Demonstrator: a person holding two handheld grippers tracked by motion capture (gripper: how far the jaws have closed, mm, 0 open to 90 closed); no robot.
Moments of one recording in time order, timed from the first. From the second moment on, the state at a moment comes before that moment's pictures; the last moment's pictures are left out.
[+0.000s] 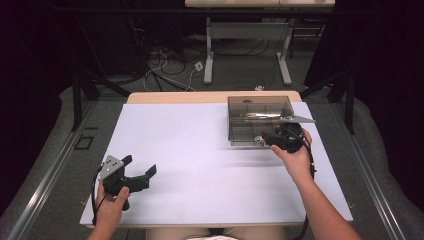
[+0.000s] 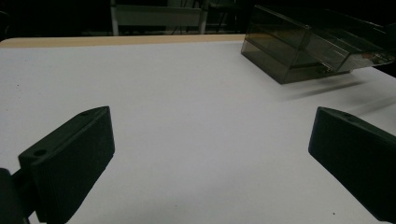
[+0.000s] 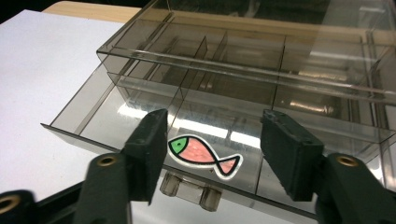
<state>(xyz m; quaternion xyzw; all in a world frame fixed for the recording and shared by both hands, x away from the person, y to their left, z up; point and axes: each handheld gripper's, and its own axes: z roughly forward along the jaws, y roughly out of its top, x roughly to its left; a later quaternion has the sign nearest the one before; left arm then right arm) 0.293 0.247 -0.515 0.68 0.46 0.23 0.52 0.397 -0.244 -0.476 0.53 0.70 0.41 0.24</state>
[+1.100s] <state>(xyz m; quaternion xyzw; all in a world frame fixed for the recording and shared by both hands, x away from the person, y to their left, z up) 0.293 0.246 -0.514 0.68 0.46 0.23 0.52 0.363 -0.237 -0.461 0.50 0.71 0.44 0.25</state>
